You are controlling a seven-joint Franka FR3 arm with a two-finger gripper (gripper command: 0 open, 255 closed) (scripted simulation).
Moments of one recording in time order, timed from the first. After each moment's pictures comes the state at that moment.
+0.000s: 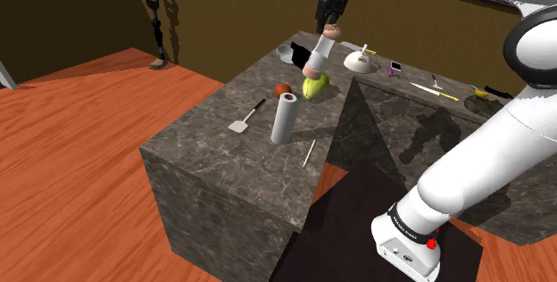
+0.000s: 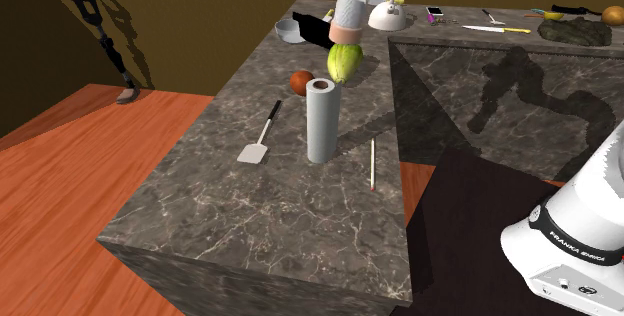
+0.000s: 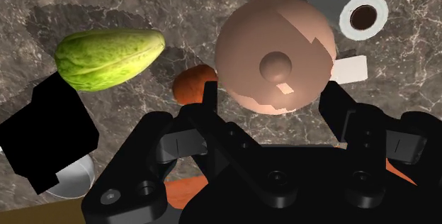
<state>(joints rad) -0.22 -0.06 0.16 -1.56 -0.06 1.55 -0.18</state>
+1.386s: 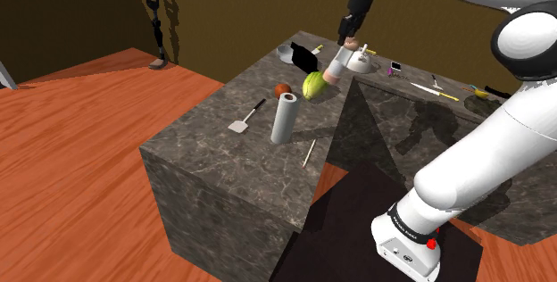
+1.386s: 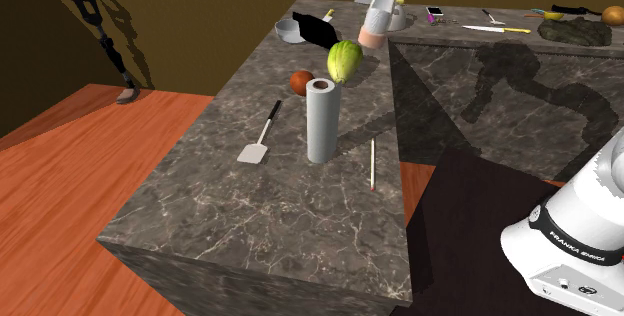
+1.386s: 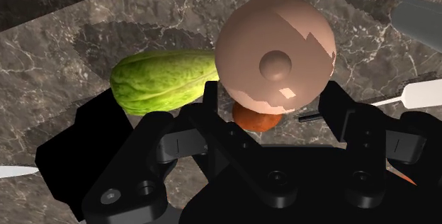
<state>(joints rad) -0.34 -0.04 0.02 -1.67 -0.05 1.71 -0.44</state>
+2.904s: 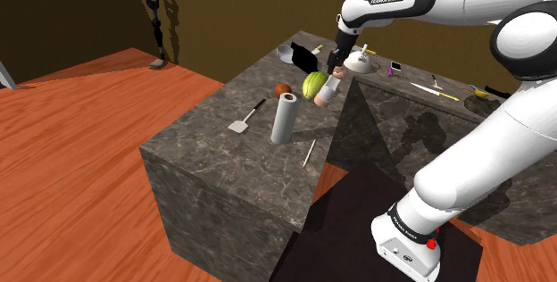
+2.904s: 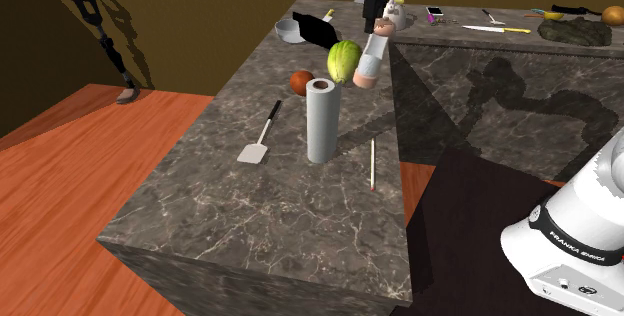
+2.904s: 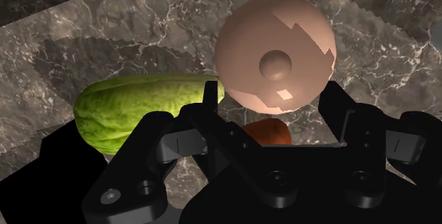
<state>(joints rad) -0.34 -0.03 0.02 -1.98 -0.06 2.01 -0.42</state>
